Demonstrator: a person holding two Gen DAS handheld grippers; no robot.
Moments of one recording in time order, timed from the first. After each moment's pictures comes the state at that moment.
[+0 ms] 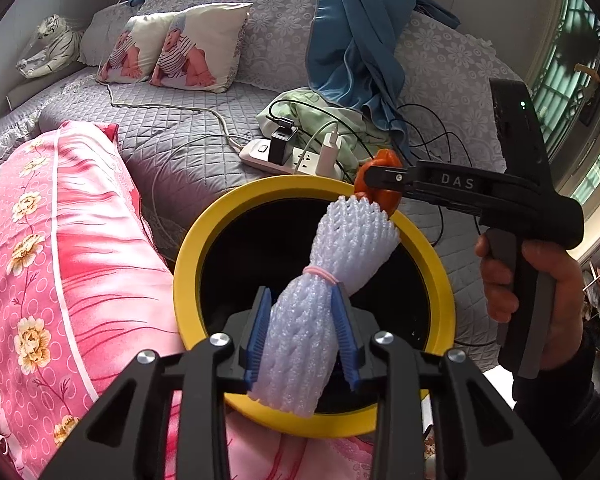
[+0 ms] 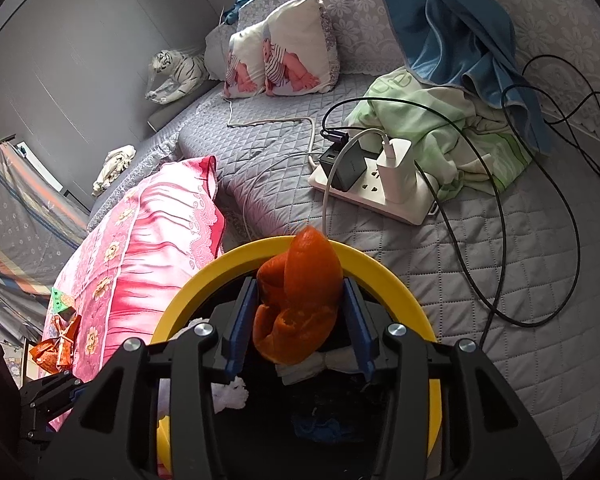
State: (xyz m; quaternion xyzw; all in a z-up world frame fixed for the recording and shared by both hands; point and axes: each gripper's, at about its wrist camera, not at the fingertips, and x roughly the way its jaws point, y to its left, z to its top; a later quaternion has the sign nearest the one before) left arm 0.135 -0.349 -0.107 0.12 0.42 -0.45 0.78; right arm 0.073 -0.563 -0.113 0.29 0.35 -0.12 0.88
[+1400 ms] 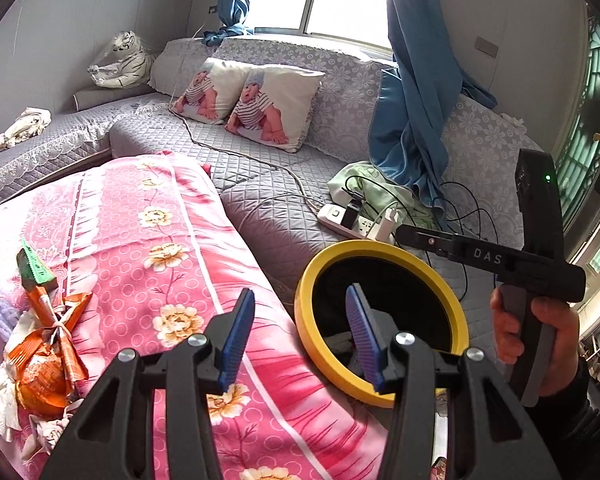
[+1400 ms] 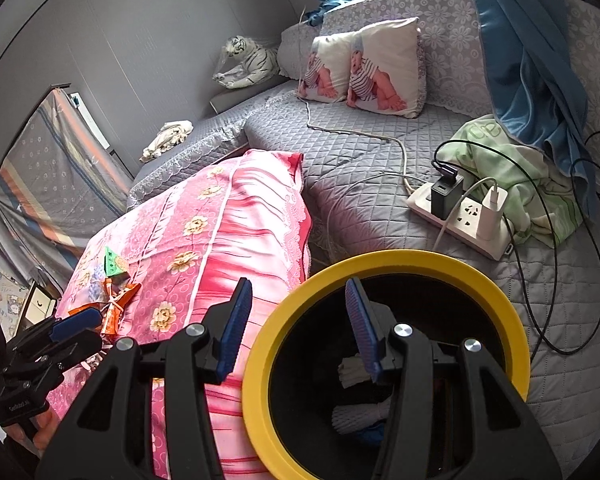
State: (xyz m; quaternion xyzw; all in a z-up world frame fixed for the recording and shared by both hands) left arm 0.147 -0.220 -0.036 0.04 0.35 -0.37 0.86; right arm 0.098 -0.457 -0.050 0.21 0.34 -0.03 0.92
